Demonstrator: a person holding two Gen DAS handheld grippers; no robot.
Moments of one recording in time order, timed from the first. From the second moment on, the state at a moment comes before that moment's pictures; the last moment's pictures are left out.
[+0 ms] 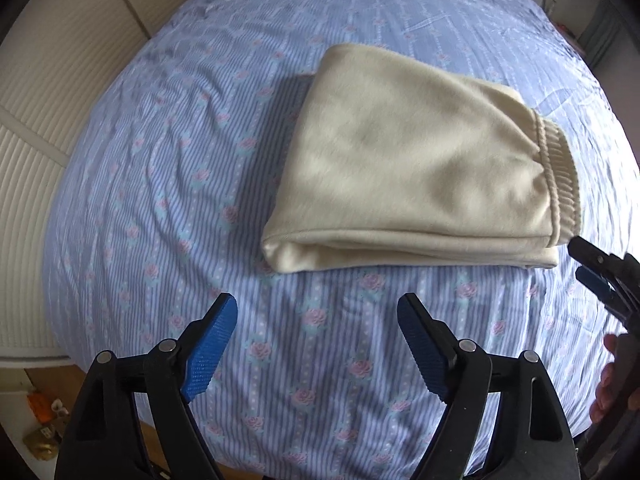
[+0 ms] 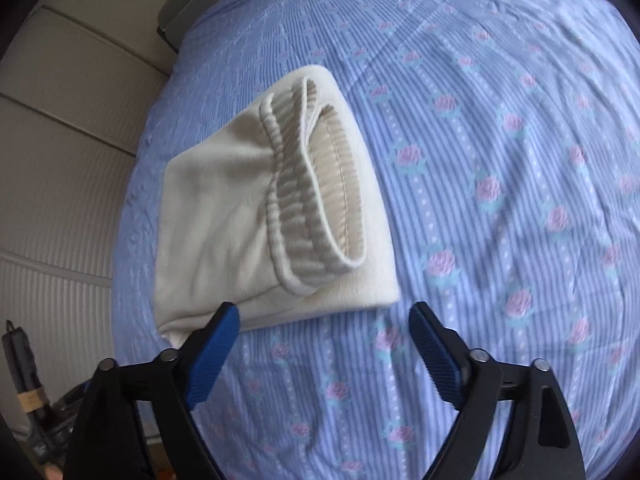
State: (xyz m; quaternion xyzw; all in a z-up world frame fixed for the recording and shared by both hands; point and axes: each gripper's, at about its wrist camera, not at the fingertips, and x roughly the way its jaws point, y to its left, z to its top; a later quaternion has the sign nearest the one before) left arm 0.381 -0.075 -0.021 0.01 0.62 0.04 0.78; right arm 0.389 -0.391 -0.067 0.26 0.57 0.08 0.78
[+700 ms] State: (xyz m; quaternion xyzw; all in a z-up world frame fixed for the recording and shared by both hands) left arm 0.411 -0.118 -0.032 0.06 0.62 0.00 0.78; right arm 0.428 -0.421 -0.163 0.44 0.58 0.11 0.68
